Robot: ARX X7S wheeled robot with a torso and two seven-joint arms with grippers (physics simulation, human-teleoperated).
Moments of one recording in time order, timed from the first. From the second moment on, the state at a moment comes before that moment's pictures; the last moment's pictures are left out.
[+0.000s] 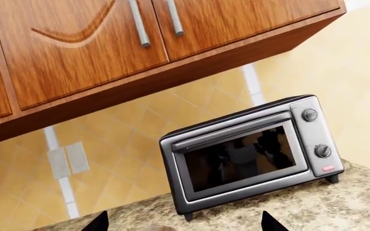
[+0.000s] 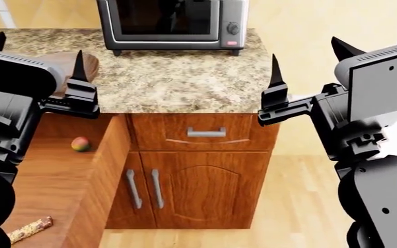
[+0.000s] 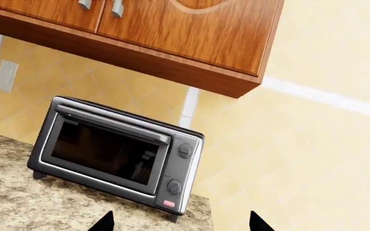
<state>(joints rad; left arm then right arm) -0.75 -0.37 -0.03 0.91 -0.11 -1.30 0.09 0.71 0.29 -0.08 -0.81 0.14 1.11 -0.04</state>
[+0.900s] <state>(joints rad) -0.71 -0.39 -0.05 0.93 -0.12 -1.29 0.08 0.71 0.30 -0.09 -0.83 0.16 1.12 -0.03</state>
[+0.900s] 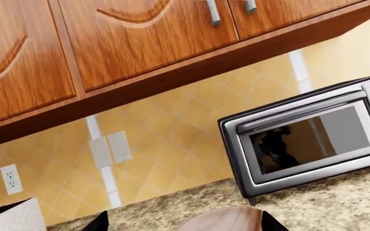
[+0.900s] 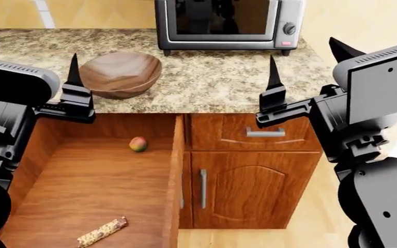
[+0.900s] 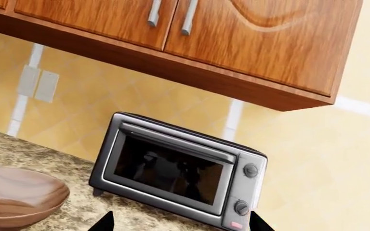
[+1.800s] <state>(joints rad) -0.72 -0.40 -0.04 0.94 -0.12 -1.28 0.06 0.70 0.30 -0.09 -0.82 0.18 1.12 -0.02</state>
